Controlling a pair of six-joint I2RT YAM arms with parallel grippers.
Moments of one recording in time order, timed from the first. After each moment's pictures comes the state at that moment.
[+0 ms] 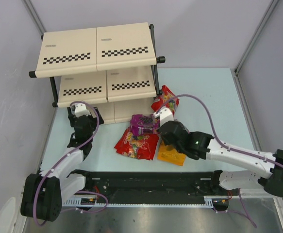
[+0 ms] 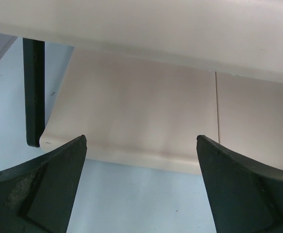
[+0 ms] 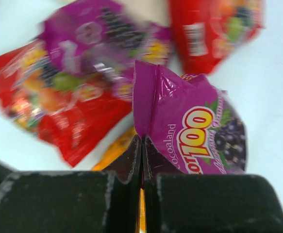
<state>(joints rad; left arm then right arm) -0.16 0.99 0.34 0.39 -0.37 -0.23 1.09 1.13 0.96 -0.51 0.56 0.28</state>
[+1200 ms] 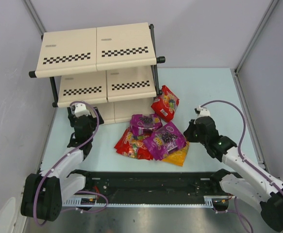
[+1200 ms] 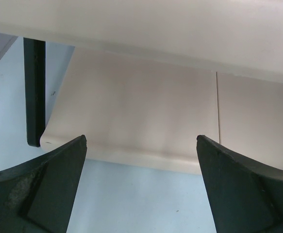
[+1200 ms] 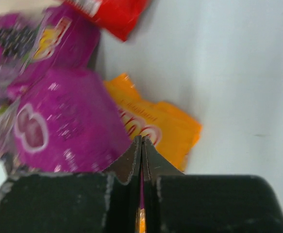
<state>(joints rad) -0.16 1.00 0.34 0.39 -0.37 -0.23 0.53 0.87 0.58 -0.36 0.13 0.52</state>
